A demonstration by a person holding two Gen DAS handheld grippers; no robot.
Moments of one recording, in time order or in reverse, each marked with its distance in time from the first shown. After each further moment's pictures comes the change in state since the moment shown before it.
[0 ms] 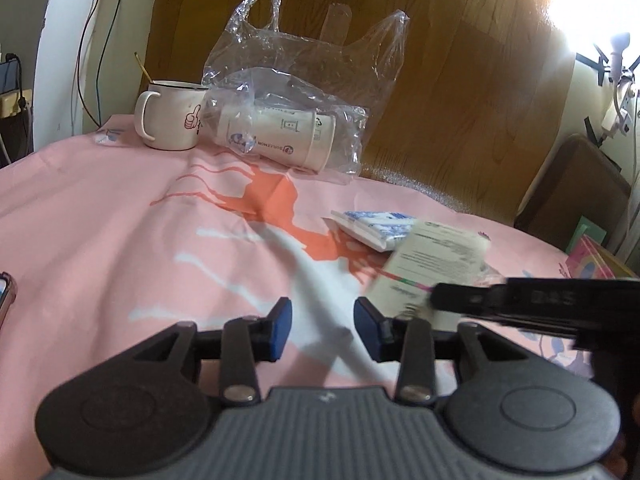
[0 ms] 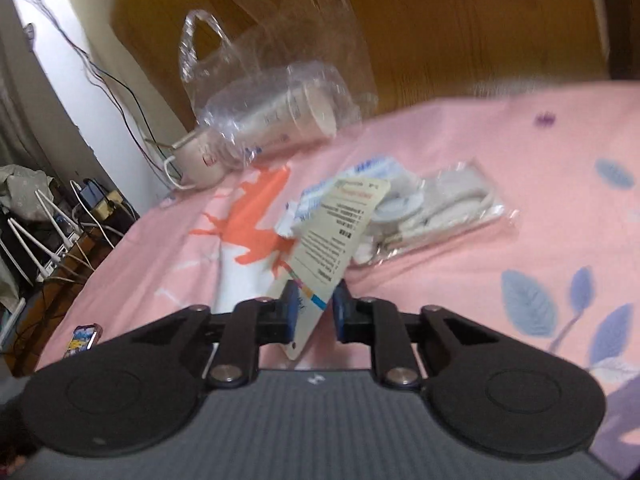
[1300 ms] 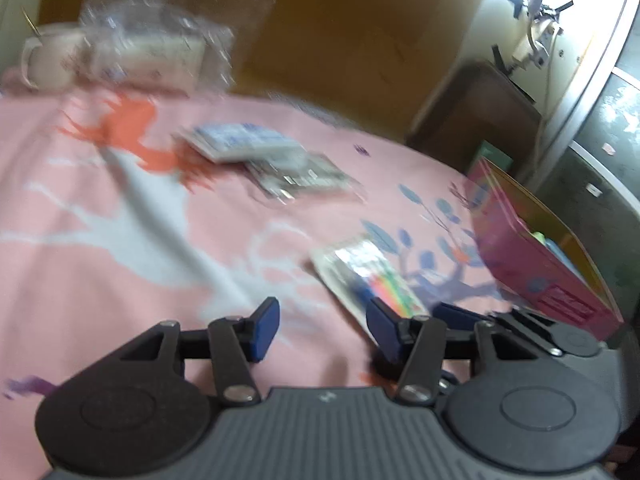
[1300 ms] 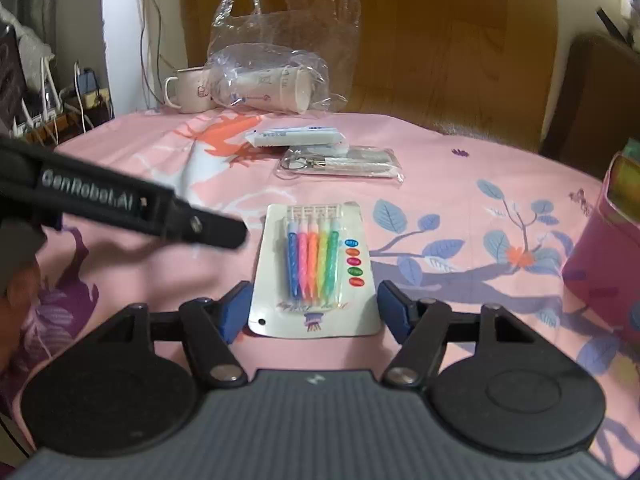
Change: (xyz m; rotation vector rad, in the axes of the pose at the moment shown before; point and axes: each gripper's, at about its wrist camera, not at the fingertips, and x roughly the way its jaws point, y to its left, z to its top) left arm -0.009 -0.071 -0.021 0.043 0.265 -0.285; right arm -0.078 -0.013 -0.070 -0.326 -0.002 -0.199
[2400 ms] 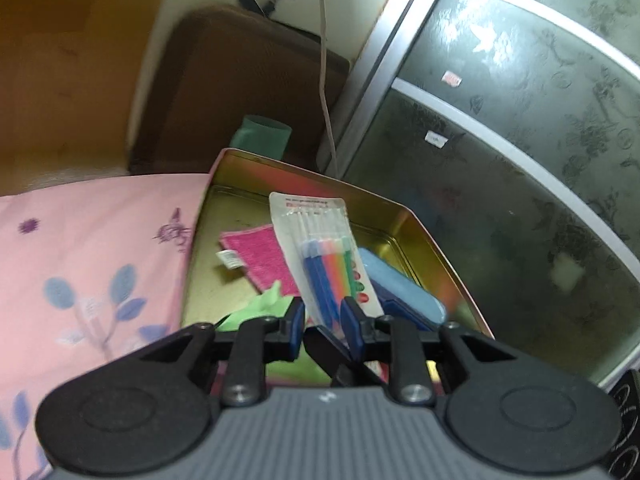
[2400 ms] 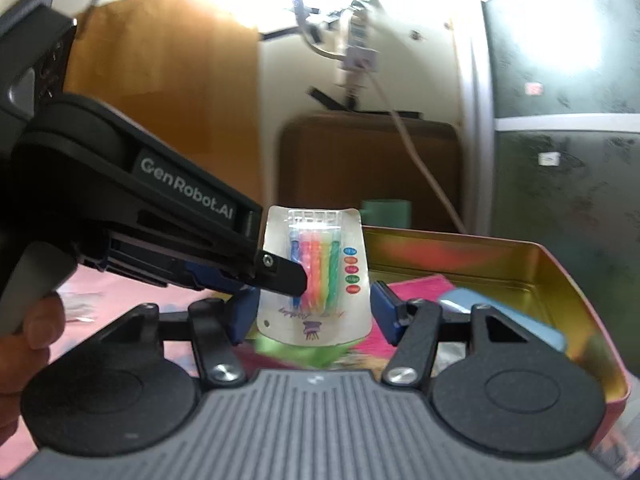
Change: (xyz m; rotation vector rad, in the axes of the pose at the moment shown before) left arm 0.148 -0.255 0.074 0.308 0.079 -0.363; right arm -0.094 -0.176 -0.012 0.211 -0.389 -0.539
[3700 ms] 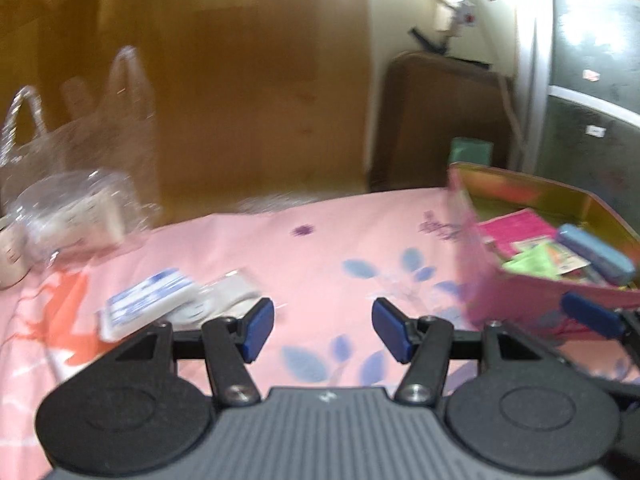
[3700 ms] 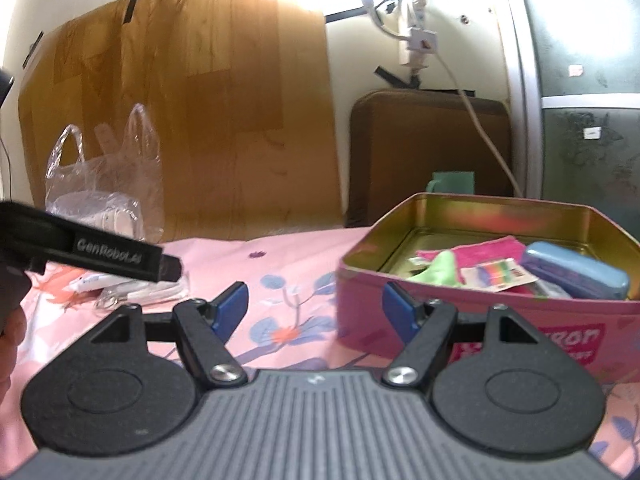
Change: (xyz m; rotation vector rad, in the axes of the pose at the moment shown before) left arm -0.127 0.081 -0.062 0.086 -0.118 0.599; right arm -0.027 0.096 -0.022 0.038 0.051 0.103
